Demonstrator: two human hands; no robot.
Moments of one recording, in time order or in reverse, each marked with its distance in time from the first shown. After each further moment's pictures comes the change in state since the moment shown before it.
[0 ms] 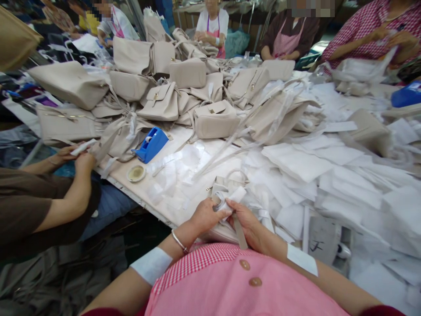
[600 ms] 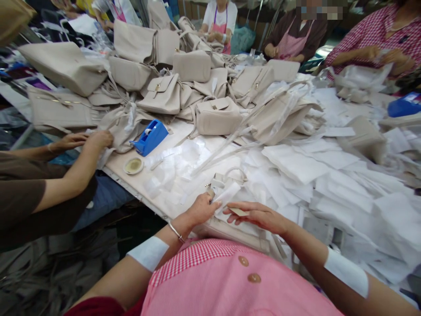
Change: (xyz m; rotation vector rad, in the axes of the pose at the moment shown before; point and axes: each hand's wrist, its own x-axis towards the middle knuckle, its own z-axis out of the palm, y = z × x) left_hand 0.009 -0.010 -0.010 0.063 -0.003 0.012; right_hand -0.053 -0.086 -0.030 -0.916 -0.770 -0.075
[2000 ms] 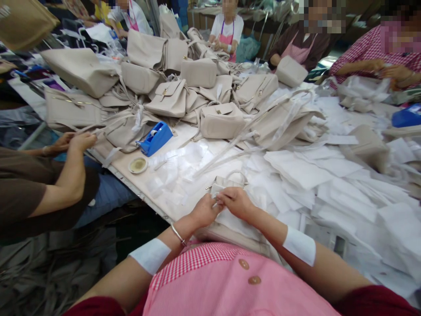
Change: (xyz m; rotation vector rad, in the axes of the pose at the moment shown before) left_hand -0.005 -0.002 0.013 0.095 0.009 0.088; right_hand 0.087 -0.003 0.019 -0.954 0.444 -0.131
